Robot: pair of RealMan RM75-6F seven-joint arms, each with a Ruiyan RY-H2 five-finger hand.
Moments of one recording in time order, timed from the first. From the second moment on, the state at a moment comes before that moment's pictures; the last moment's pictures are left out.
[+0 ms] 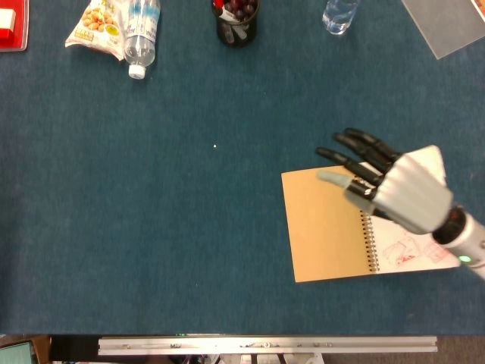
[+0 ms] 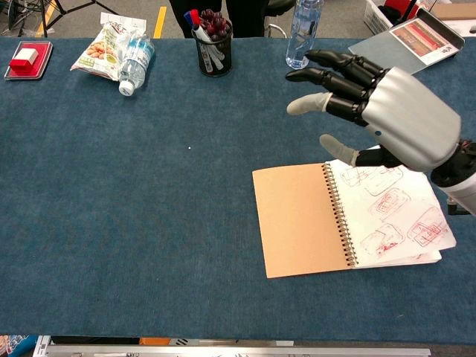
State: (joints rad) left arm -0.04 -1.33 -0.09 -1.29 1.47 1.58 -0.20; right arm 0.54 -1.57 -0.10 -1.12 -1.97 1.71 0.02
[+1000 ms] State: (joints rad) left arm -0.04 -1.29 -0.09 -1.36 1.53 1.63 -0.18; right arm 0.16 -1.18 -0.14 -1.55 -1.71 1.69 -0.35
